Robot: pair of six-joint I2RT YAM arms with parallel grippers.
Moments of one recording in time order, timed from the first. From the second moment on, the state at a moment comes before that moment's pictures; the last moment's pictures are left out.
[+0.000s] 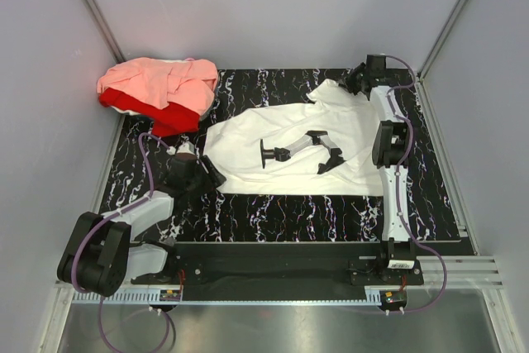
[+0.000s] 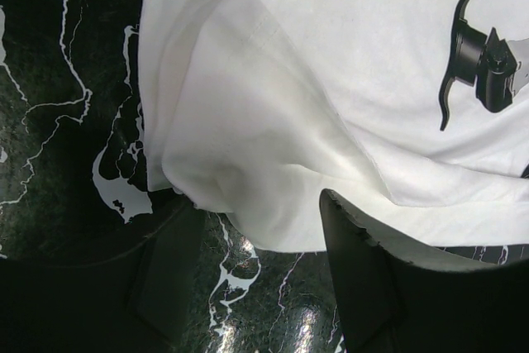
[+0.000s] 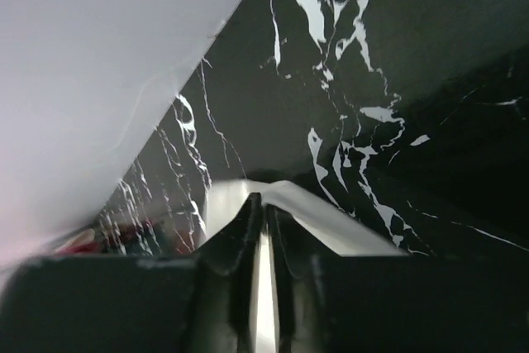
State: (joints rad) left arm -0.30 1.22 0.39 0.06 0.05 -0.75; right arm -0.03 2.84 2.60 -0.35 -0.29 0.93
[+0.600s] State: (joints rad) left arm -0.30 1.22 0.40 0.06 0.05 -0.76; right arm -0.02 2.34 1.97 -0.38 -0.32 0.74
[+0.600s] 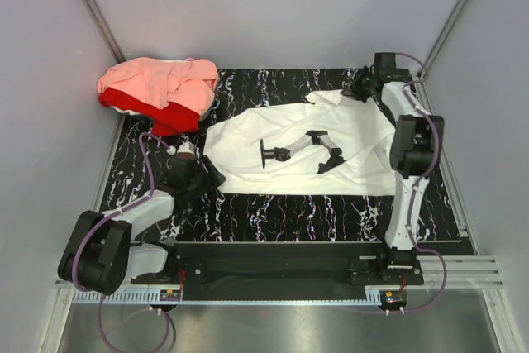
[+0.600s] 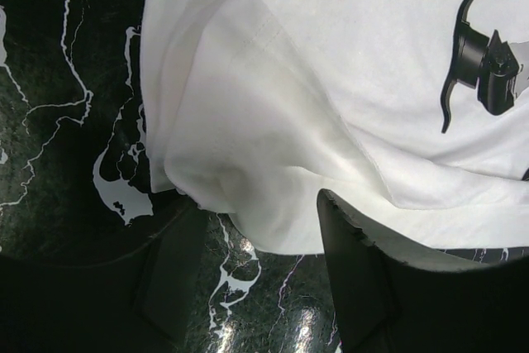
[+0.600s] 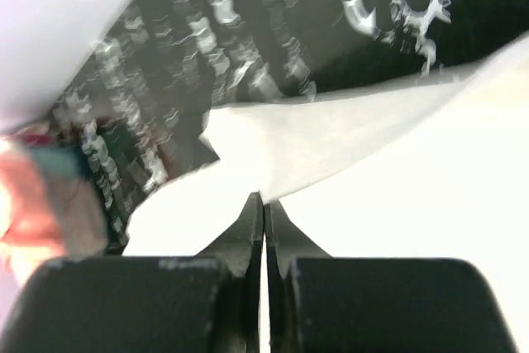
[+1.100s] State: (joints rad) left arm -0.33 1.21 0.49 -0.11 0.02 -0.73; right arm -0.32 1.66 1.22 -0.36 -0.22 0.64
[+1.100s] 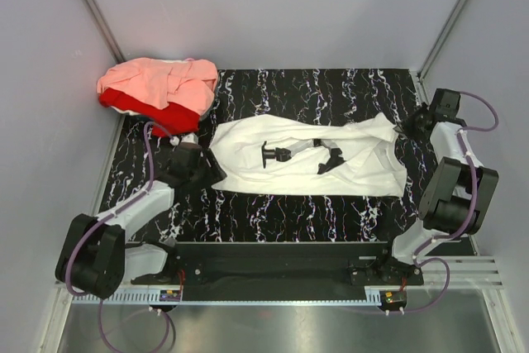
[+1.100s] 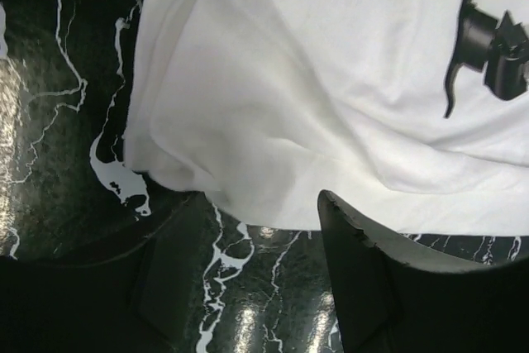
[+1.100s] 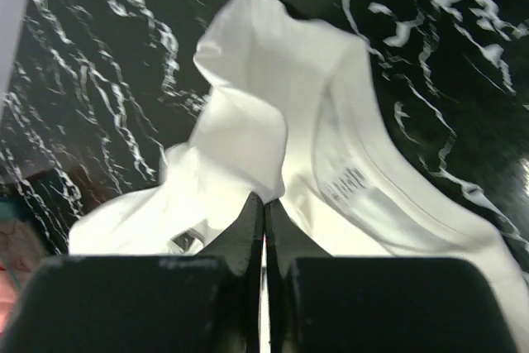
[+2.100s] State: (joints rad) left arm -0.34 2.36 2.00 -0.69 -0.11 -0.40; right arm -0.43 1.52 1.08 -0.43 -0.30 0.59
